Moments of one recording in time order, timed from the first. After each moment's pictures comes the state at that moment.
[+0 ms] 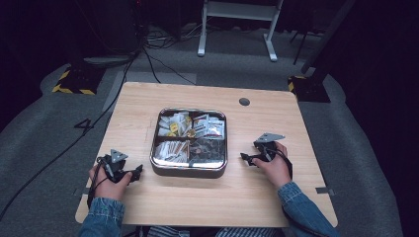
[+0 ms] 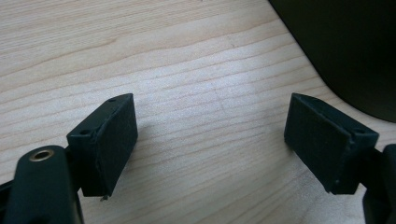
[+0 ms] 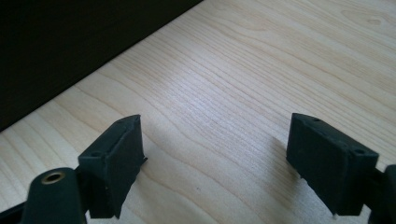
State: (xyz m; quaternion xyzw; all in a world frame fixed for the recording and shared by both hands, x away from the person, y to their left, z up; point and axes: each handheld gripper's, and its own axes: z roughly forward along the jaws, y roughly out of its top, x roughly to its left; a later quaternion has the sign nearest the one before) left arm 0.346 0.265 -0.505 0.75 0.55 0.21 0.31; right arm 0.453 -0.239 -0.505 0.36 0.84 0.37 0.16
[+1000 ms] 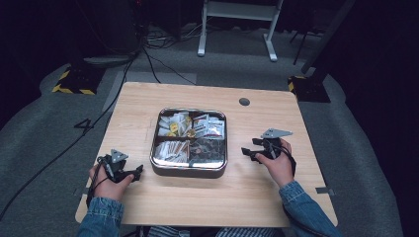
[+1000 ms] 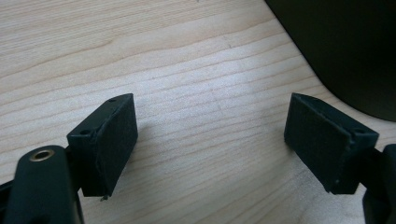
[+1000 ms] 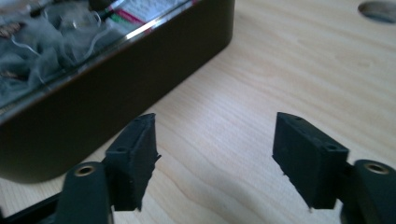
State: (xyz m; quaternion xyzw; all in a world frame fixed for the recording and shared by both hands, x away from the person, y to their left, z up) left arm 0.346 0.264 -0.505 0.75 0.54 0.21 0.31; right arm 0.444 -0.240 -0.470 0.36 0.82 0.42 0.14
